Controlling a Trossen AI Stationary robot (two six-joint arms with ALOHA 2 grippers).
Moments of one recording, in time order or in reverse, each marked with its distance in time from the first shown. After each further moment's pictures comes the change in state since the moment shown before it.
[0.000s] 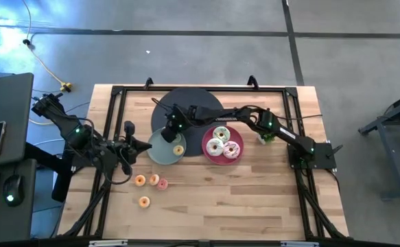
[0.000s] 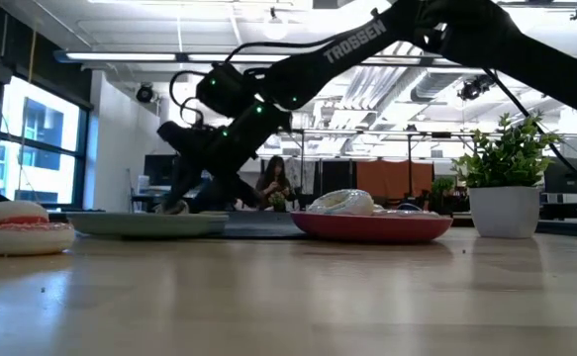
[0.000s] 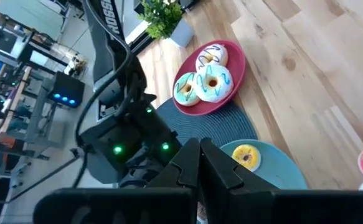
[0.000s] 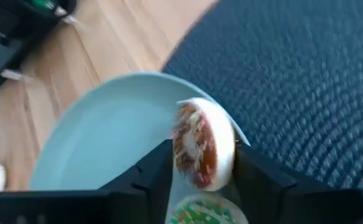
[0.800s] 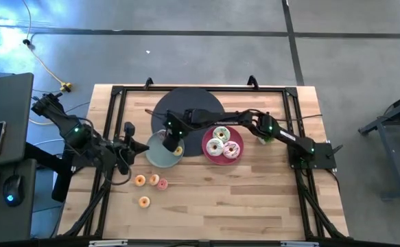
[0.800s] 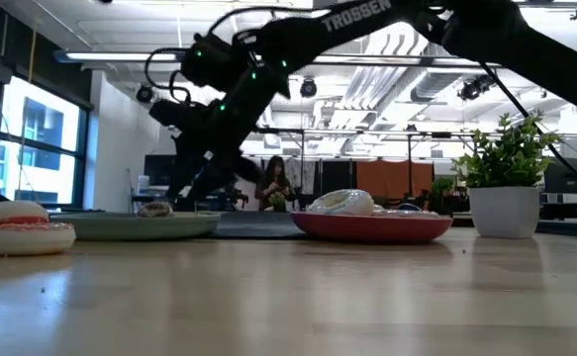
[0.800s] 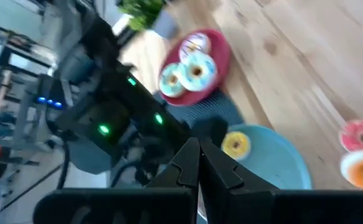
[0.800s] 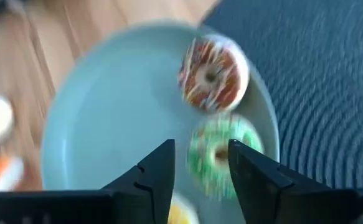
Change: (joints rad) left arm 0.000 -0.022 -0.013 -0.070 0.067 0.004; right arm 0.071 -0.009 0.153 -0.325 0.052 -0.124
